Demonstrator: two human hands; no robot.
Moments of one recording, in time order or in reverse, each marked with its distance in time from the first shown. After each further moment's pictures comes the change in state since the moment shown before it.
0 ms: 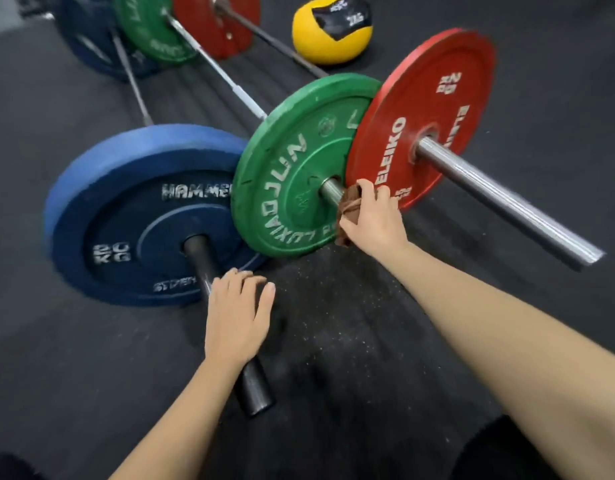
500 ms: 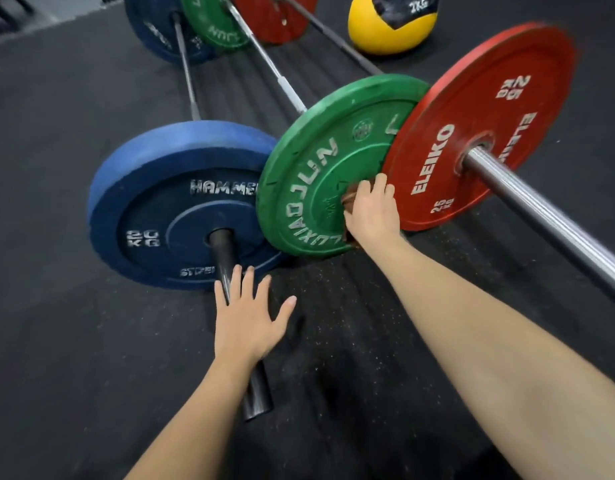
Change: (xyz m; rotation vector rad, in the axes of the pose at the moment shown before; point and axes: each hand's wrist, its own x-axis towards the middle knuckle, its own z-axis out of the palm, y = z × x) left_hand 0.003 0.015 0.003 0.363 -0.242 -0.239; right_hand 0.058 -0.031 0.031 -0.163 -0.024 -0.139
